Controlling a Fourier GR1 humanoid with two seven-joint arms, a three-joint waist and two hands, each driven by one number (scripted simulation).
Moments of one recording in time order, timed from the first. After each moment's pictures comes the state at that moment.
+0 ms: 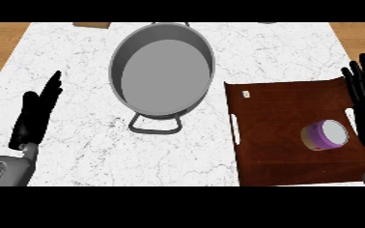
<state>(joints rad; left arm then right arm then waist) -0.15 0.54 -0.16 -1.36 0.14 0.25 0.17 -0.05 -0.50 -0.02 -1.63 -0.43 -0.15 -0.15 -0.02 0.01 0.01</state>
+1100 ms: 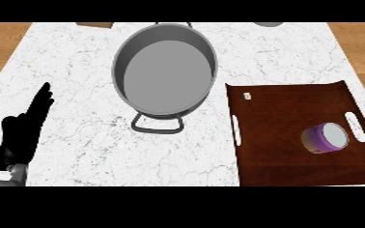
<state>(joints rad) 0.00 0.53 -0.11 -1.48 0.15 0.26 0.10 0.64 -0.61 -0.07 -1.90 0.20 -0.81 0.29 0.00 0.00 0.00</state>
